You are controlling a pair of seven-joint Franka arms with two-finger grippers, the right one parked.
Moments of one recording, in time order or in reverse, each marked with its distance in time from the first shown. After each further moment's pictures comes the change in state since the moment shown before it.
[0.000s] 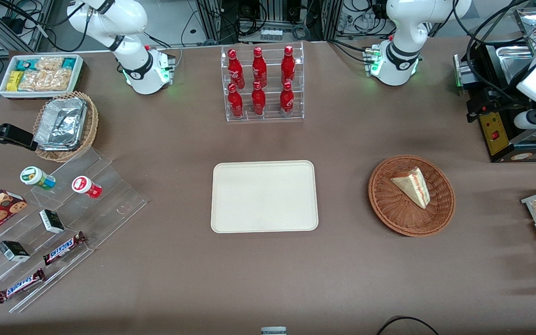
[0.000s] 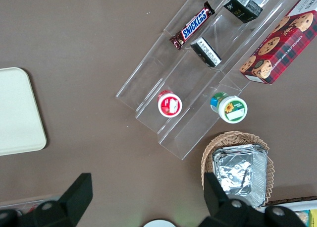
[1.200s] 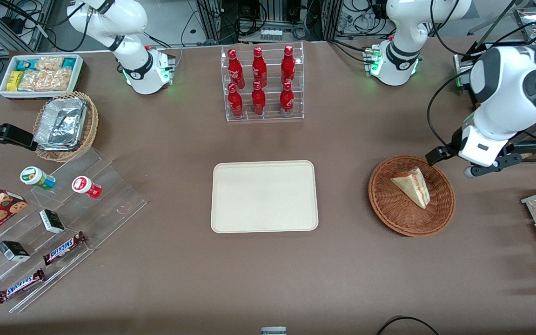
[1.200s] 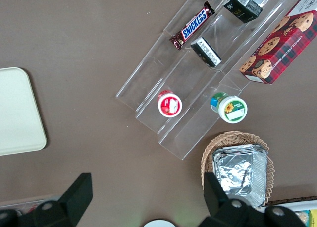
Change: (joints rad) arm 0.003 0.030 0.012 -0.543 0.000 0.595 -0.375
